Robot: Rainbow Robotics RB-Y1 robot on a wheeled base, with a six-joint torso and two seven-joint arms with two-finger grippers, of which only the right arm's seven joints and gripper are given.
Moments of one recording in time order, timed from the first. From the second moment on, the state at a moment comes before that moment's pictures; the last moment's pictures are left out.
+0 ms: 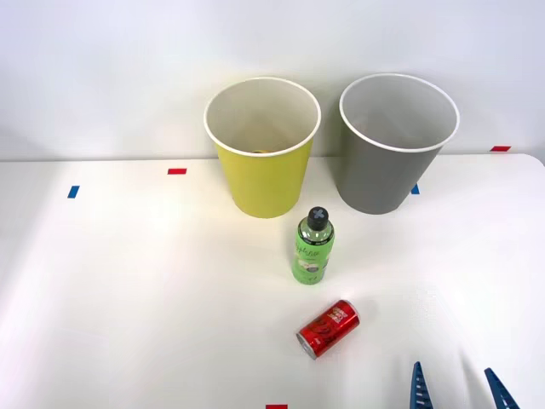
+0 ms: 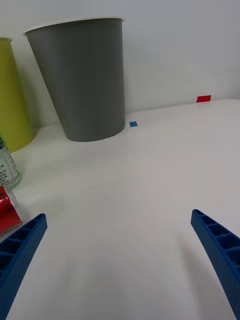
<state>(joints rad) 0.90 -0.06 0.14 -1.72 0.10 -0.76 1.31</state>
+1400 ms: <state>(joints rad) 0.81 -0.27 0.17 -2.15 -0.05 0.12 1.27</state>
